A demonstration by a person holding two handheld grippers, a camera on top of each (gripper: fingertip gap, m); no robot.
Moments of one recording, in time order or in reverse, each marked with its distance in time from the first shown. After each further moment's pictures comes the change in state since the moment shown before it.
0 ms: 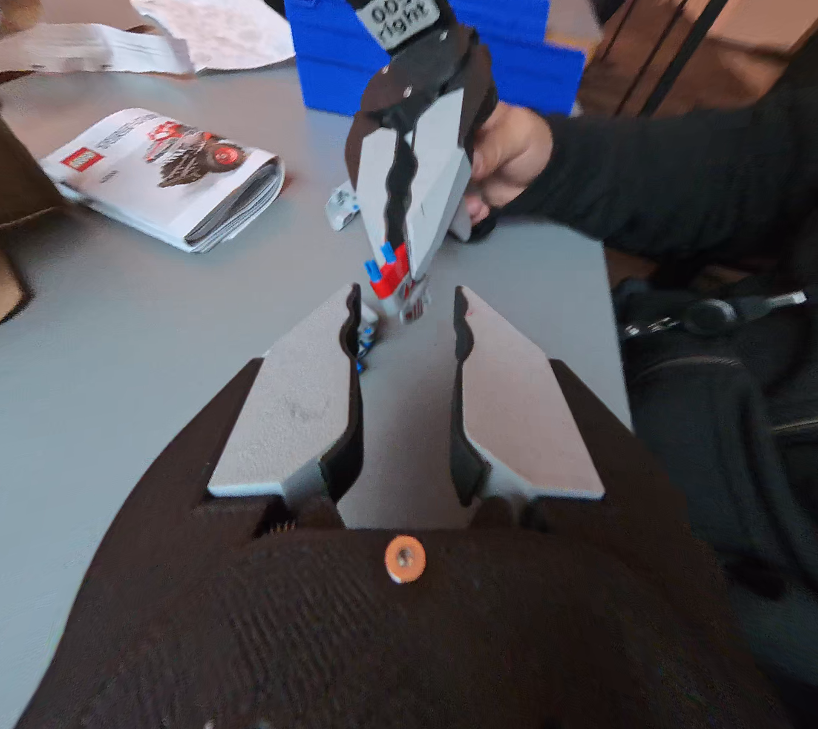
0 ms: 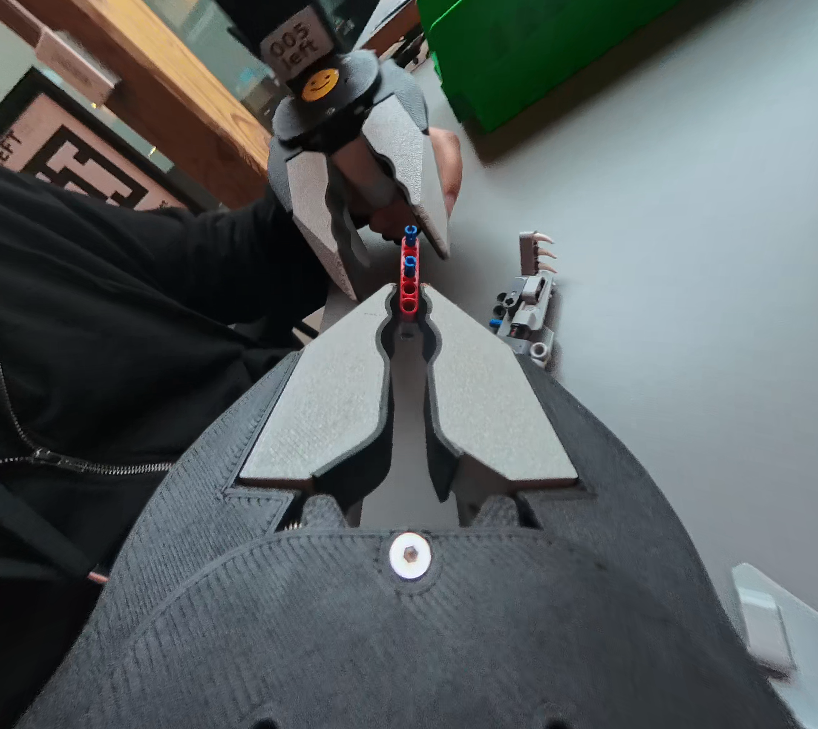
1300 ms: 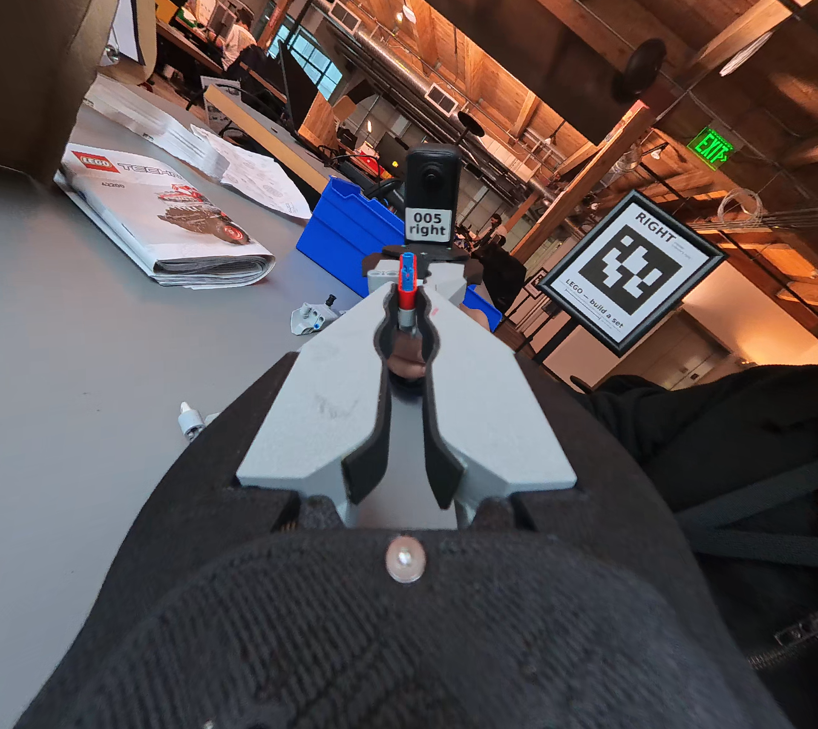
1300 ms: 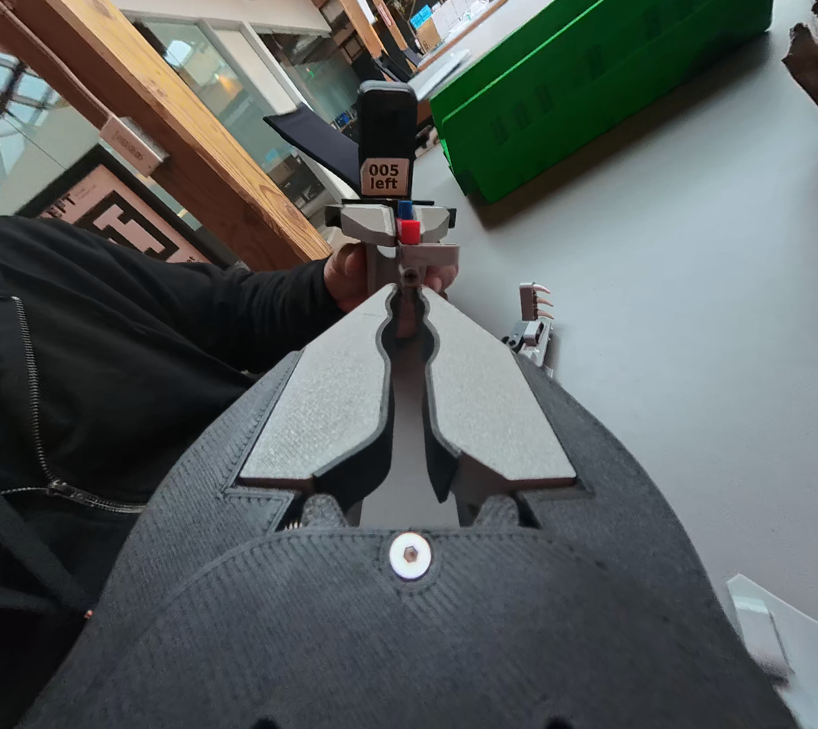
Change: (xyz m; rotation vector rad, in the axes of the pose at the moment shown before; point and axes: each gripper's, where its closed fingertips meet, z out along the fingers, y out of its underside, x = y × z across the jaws) left arm -0.017 -0.043 -0.013 0.561 0.072 -0.510; right arm -0.008 -0.025 -0.014 0.185 -0.025 -0.013
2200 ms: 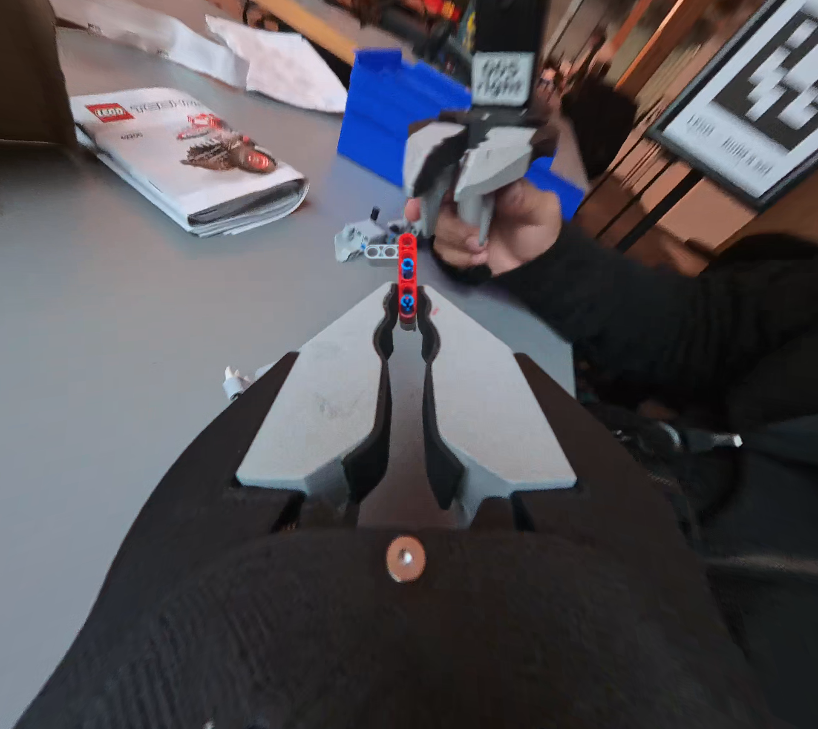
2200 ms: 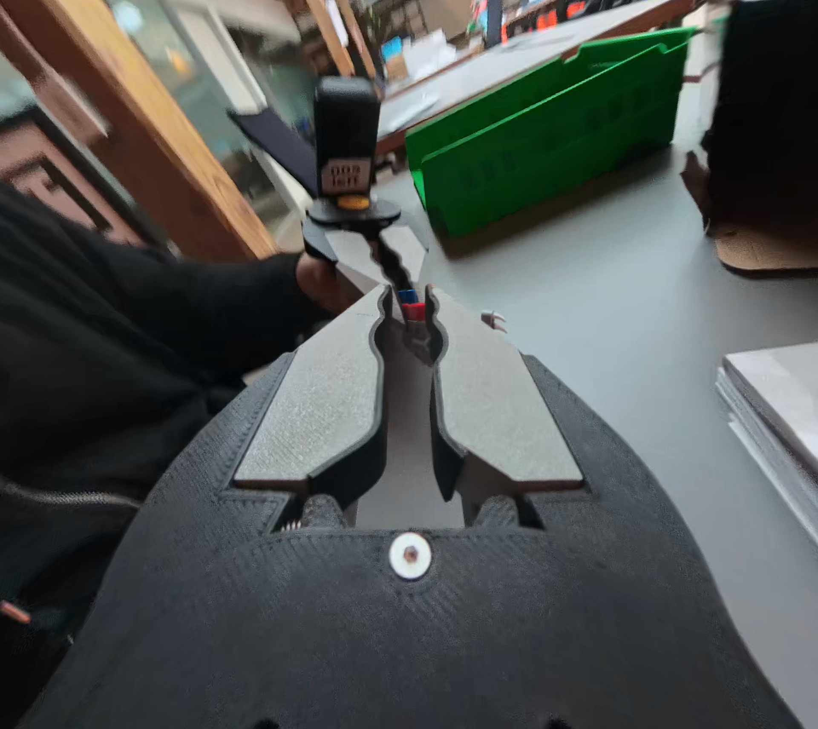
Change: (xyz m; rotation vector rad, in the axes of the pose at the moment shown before) left arm -0.012 0.034 0.000 -0.342 -0.147 0.230; right arm -0.002 -0.017 -0.018 0.032 0.099 -0.208
